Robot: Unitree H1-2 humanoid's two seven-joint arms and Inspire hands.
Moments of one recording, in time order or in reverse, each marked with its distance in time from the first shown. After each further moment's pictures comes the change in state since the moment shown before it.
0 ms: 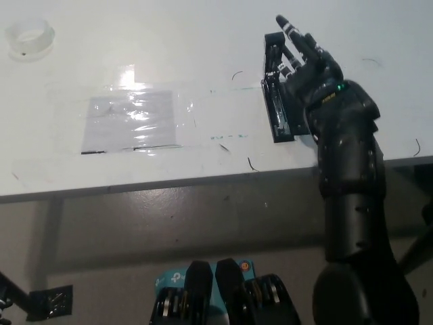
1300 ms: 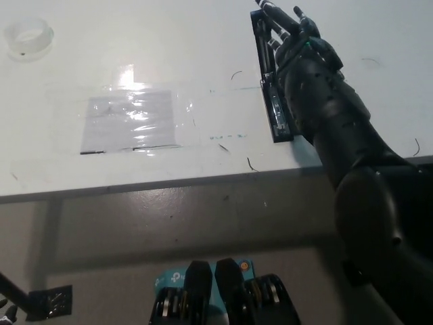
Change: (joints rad) left_arm 0.060 -0.037 0.000 -0.043 0.000 0.002 0.003; right_arm -0.317 -0.130 0.063 0.749 -0.156 -0.404 0.119
